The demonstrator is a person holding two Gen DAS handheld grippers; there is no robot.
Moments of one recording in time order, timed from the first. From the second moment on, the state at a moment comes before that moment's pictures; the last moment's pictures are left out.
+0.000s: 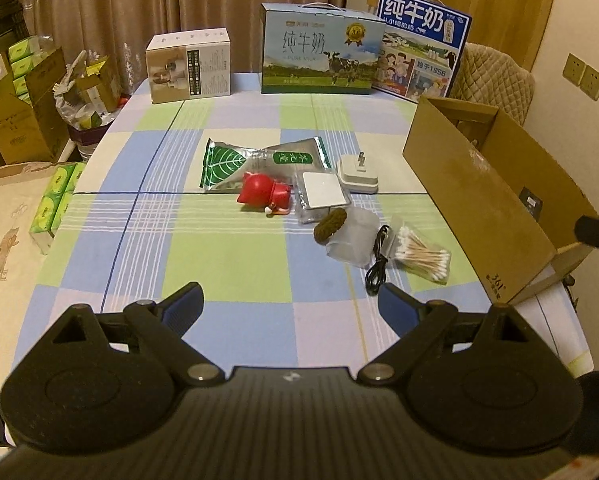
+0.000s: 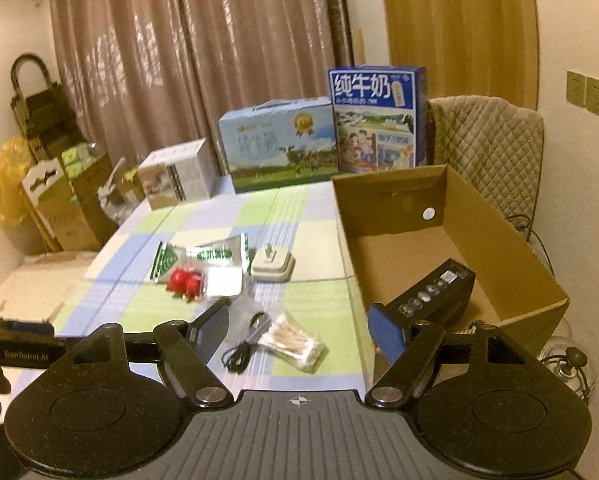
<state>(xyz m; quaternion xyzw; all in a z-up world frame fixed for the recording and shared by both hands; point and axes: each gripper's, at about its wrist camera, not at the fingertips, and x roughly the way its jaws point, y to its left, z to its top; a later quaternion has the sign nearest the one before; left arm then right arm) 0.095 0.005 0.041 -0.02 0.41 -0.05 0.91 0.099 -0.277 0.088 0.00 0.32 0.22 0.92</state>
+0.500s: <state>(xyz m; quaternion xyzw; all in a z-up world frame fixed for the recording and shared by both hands) 0.105 0.005 0.019 -0.01 0.43 -0.05 0.90 0.104 -0.258 0.054 -0.01 0.35 0.24 0.91</state>
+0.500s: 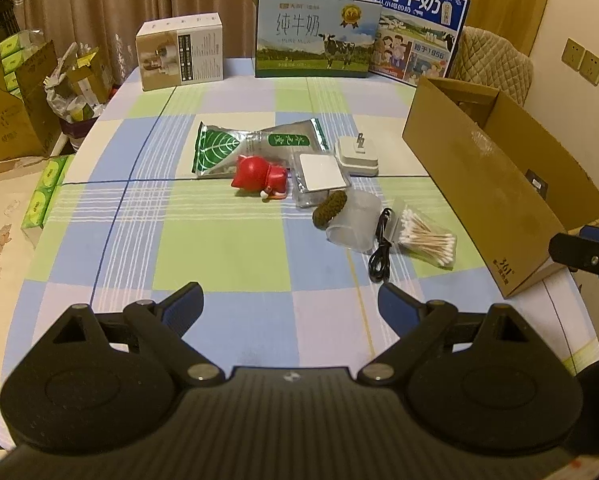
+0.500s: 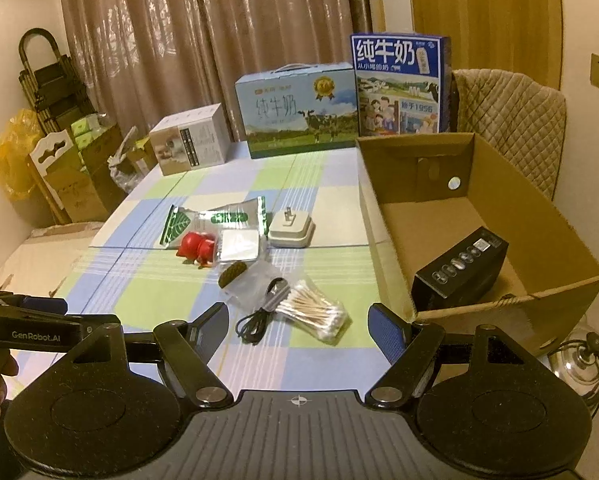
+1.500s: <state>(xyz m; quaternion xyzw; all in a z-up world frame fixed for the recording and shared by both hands) 0.179 -0.028 -0.061 0.02 0.47 -0.21 0.86 0.172 -0.198 -0.047 -0.16 0.39 0.26 0.87</state>
